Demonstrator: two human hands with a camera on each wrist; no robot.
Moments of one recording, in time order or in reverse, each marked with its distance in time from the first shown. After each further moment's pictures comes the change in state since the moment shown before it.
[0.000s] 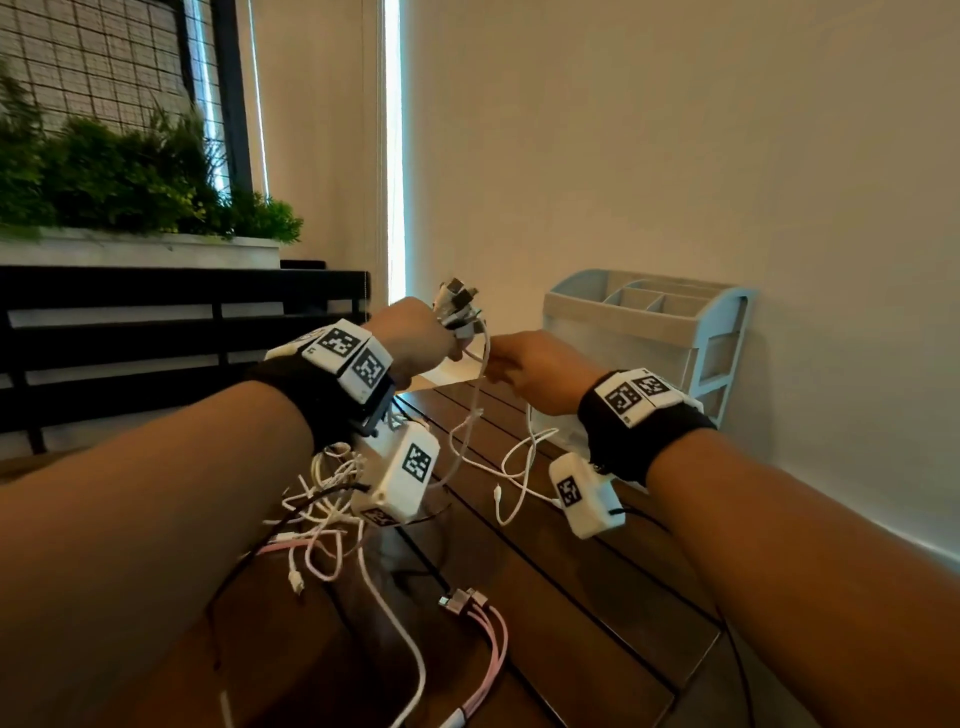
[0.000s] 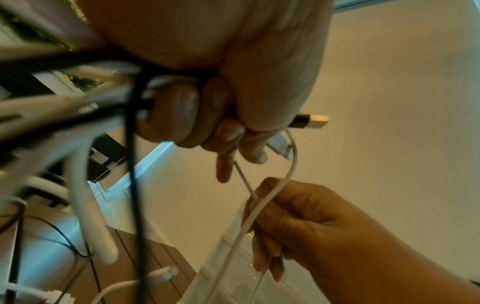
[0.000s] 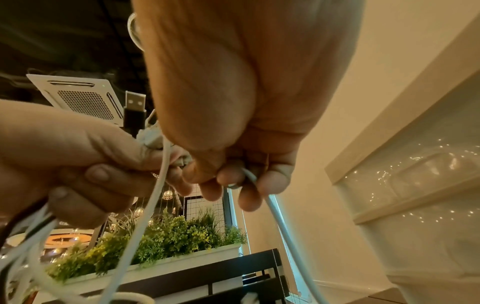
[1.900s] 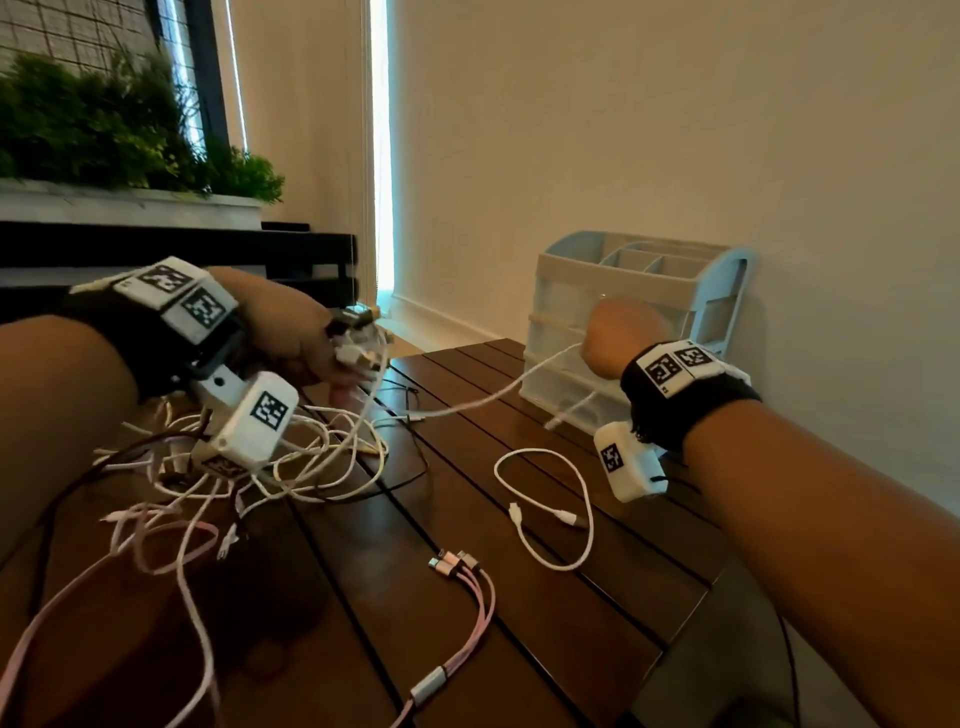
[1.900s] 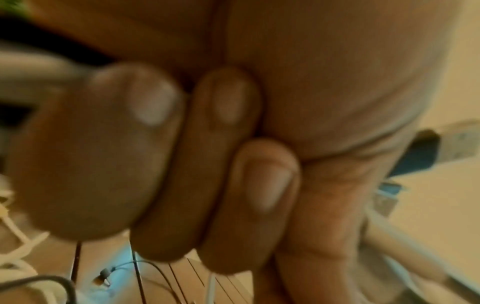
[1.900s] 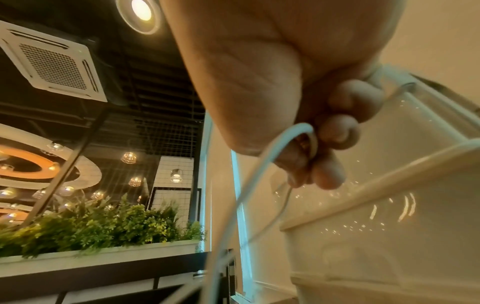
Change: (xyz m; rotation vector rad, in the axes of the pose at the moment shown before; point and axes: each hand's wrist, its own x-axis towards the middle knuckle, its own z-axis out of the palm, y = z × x) left_hand -0.011 -0.071 -0.055 0.253 -0.697 -0.088; right_hand -0.030 0.049 -0.015 -0.490 0.078 0.512
